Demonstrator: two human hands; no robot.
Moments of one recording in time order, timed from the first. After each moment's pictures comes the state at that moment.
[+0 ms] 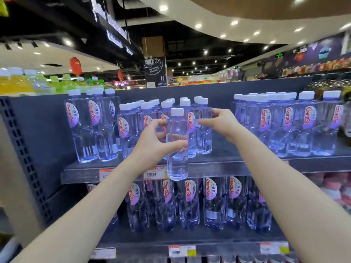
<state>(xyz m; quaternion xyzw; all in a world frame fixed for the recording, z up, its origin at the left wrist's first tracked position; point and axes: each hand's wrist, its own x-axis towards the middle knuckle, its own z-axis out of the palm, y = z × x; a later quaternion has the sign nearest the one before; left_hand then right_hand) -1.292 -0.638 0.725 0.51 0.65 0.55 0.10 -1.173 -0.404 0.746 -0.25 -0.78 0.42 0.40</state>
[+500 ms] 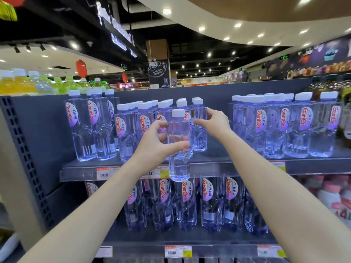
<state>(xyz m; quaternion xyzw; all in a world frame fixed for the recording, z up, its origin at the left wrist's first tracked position) -1.270 -0.633 0.720 0.50 0.64 0.57 0.10 -1.187 -0.402 0.739 -0.29 -0.79 0.31 0.44</state>
